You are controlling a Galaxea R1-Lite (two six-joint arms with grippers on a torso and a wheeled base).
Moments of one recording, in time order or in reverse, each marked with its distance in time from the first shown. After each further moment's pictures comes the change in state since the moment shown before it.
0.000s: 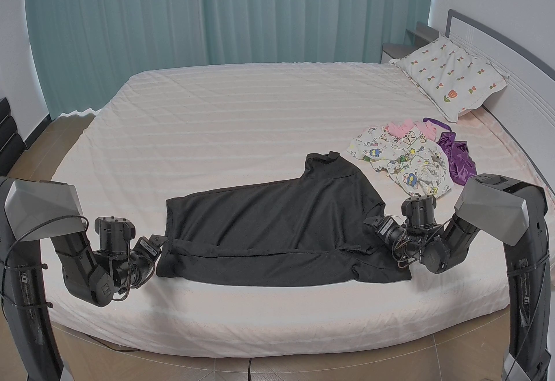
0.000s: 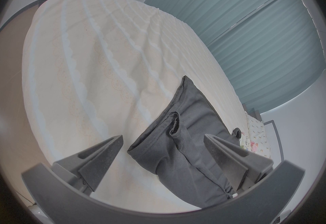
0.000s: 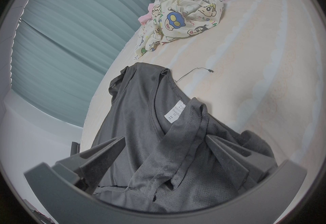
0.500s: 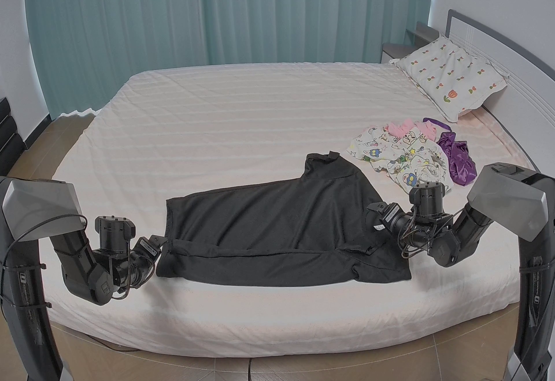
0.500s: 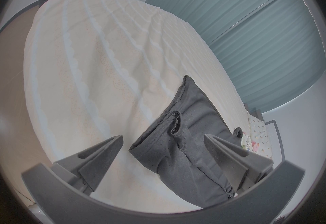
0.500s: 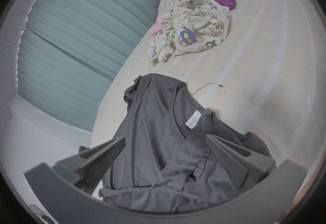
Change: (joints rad) left arm 0.000 -0.011 -0.009 0.037 0.001 -0.001; right arm 0.008 -0.113 0.056 -0.010 -0.001 0.034
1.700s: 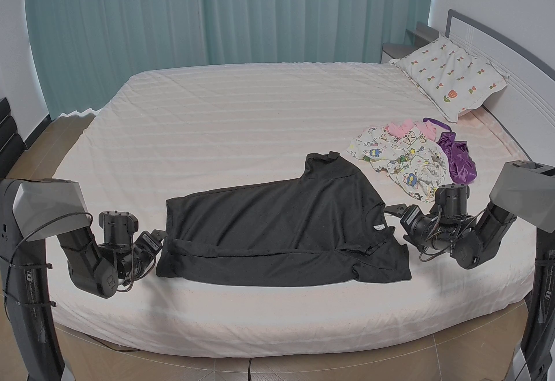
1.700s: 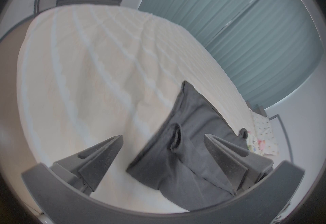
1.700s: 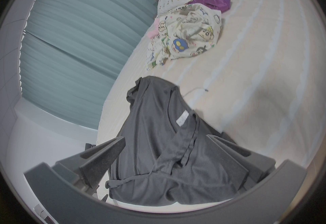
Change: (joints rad) left arm 0.016 0.058 -0.099 0.007 0.050 0.110; right arm -0.089 -0.091 0.160 -0.066 0.140 -0.024
